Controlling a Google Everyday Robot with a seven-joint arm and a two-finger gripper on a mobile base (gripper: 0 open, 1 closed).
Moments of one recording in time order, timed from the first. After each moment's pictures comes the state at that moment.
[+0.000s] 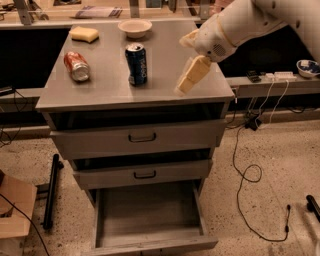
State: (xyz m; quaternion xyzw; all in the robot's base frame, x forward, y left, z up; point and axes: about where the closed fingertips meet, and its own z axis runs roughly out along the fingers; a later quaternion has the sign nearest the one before) arm 0.634 -0.062 0.928 -0.64 0.67 0.16 0.34
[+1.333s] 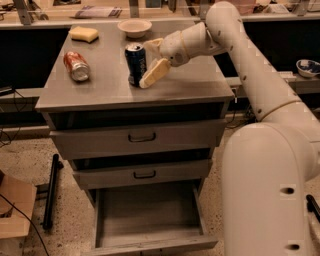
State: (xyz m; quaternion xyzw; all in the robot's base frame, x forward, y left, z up) arm 0.740 0.041 0.876 -0.62 0.58 0.32 0.42
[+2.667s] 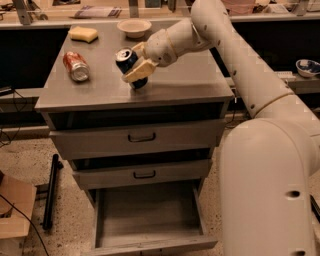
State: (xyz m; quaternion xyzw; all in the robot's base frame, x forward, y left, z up) arm 0.703 0.083 0.886 -0.68 0.52 0.33 0.40
